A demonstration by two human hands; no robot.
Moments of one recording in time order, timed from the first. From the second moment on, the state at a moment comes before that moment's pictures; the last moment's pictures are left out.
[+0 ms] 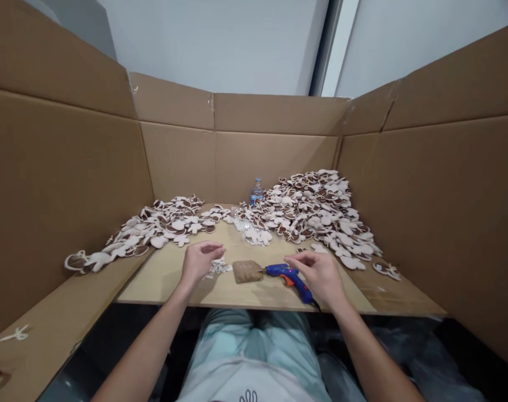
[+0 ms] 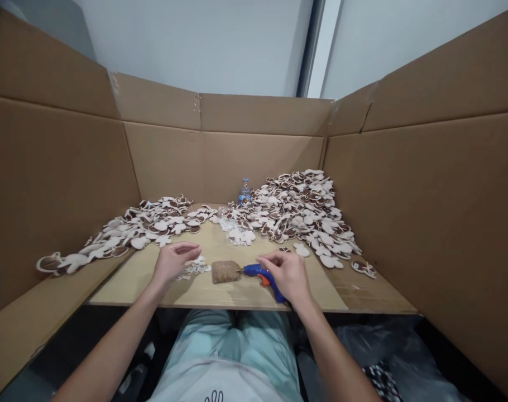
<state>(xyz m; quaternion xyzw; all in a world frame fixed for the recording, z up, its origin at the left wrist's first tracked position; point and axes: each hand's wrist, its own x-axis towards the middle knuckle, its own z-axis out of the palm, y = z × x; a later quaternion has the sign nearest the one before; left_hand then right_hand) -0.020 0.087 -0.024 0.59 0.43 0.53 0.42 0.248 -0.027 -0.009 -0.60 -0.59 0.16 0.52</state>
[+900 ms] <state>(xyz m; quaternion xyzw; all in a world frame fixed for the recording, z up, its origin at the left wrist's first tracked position) -0.021 0.227 -0.043 0.74 0.57 0.32 0.14 0.254 -0.025 -0.020 -0.77 -0.59 0.12 0.22</state>
